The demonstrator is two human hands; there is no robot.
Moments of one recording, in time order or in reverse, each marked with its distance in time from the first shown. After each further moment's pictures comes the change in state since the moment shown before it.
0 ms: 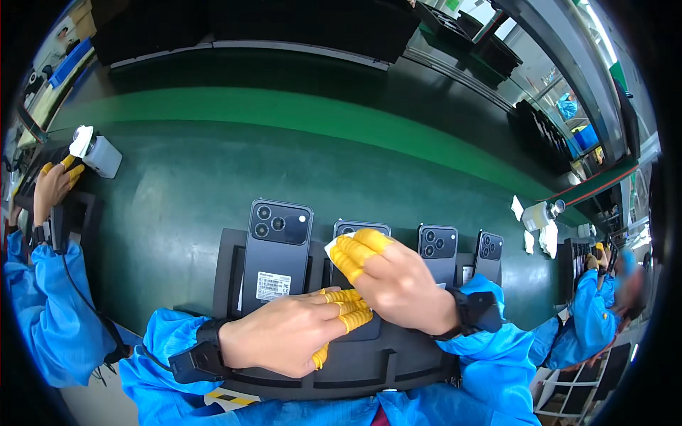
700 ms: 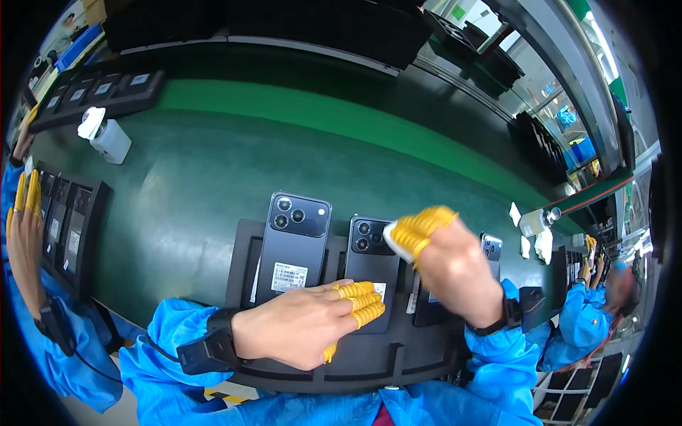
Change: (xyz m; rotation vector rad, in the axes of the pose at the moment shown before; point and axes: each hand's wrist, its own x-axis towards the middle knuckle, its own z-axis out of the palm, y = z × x) left_hand -0.010 -0.007 0.006 0.082 0.095 0.080; right_hand 0.010 0.008 -0.046 -0.131 -0.020 0.081
